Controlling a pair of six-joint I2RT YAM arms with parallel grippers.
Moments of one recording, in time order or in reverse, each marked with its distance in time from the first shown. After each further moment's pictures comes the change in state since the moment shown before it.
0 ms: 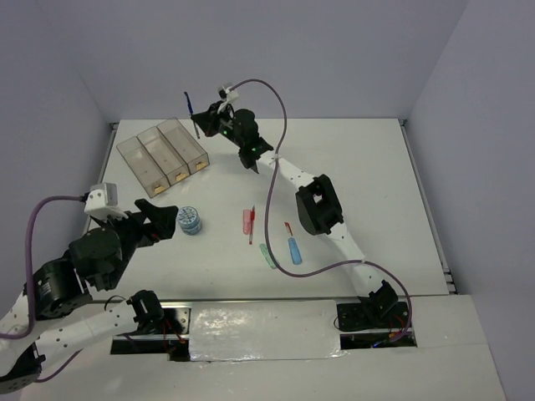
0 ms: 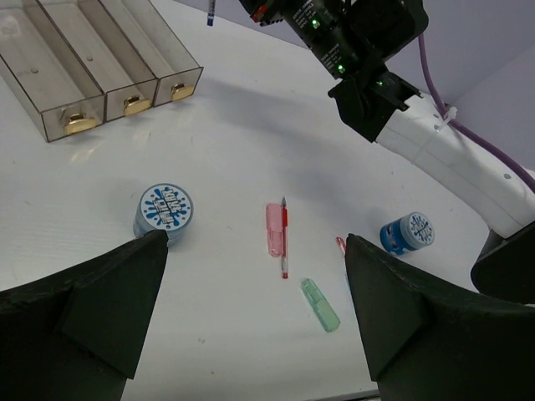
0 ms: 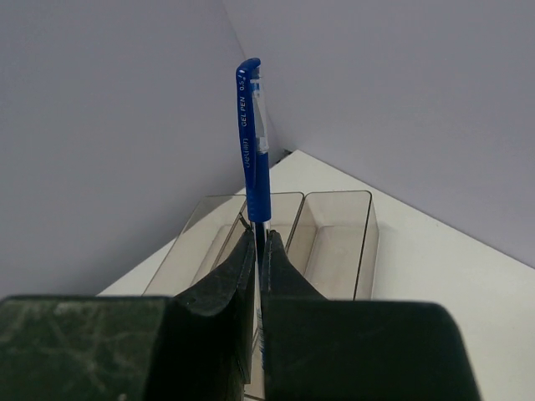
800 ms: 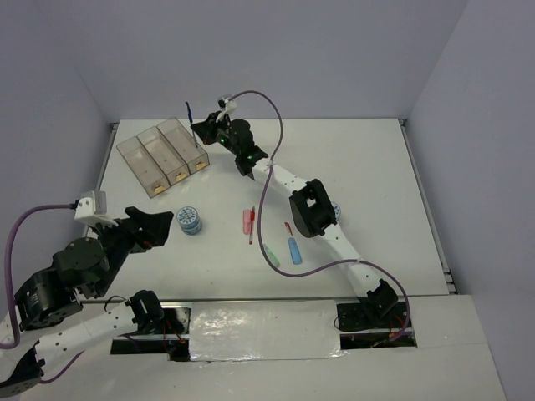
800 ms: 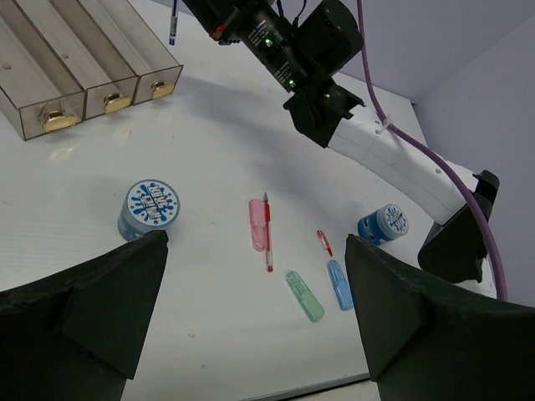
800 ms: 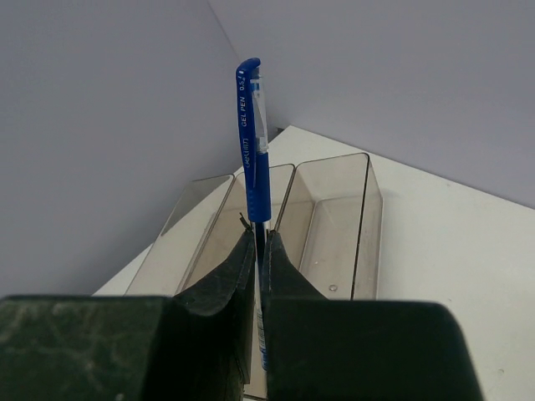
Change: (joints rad) left arm 0.001 -0.111 -0.031 -0.005 0.054 0.006; right arm 0.011 0.130 0.083 0.007 0.053 0.079
